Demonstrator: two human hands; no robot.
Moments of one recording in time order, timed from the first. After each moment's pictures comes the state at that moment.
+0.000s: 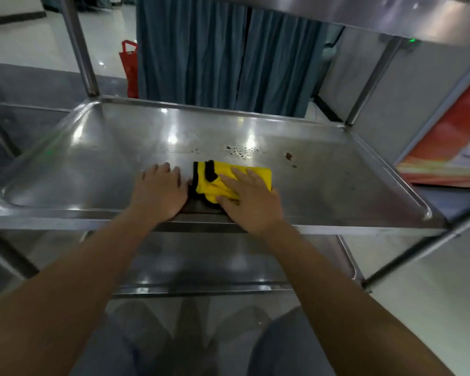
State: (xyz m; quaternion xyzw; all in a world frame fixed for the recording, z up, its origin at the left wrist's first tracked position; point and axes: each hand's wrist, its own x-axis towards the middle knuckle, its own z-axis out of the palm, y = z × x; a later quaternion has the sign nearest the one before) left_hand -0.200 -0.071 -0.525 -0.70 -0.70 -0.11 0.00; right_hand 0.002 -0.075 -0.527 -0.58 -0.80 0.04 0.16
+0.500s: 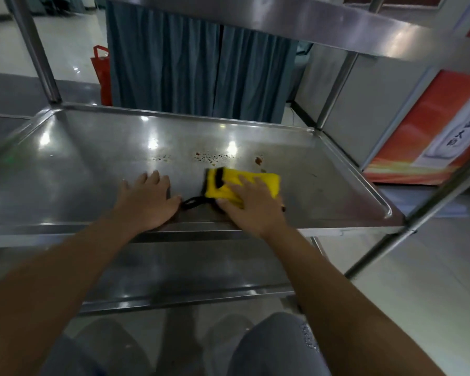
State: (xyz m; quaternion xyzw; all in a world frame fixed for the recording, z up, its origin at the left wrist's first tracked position) left_hand -0.169 -0.055 -0.534 -0.72 -0.69 -0.03 -0.03; right_hand 0.068 -0.063 -0.525 -0.61 -0.78 0.05 0.13
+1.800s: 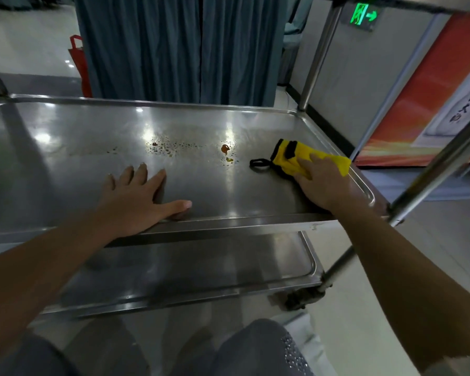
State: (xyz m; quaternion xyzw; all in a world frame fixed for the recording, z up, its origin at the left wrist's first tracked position) left_hand -0.100 -0.042 -0.551 -0.73 -0.68 -0.03 -0.03; right_hand 0.283 -0.002 -0.523 -0.71 -0.70 0.00 0.09
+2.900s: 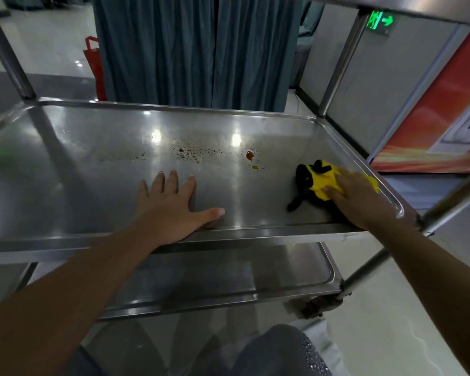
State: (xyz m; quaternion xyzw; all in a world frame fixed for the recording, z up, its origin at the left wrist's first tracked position) left_hand -0.090 -0.053 -0.534 -0.74 -0.67 -0.01 -0.06; right_hand 0.288 -0.017 -0.519 -0.70 -0.71 0.01 0.08
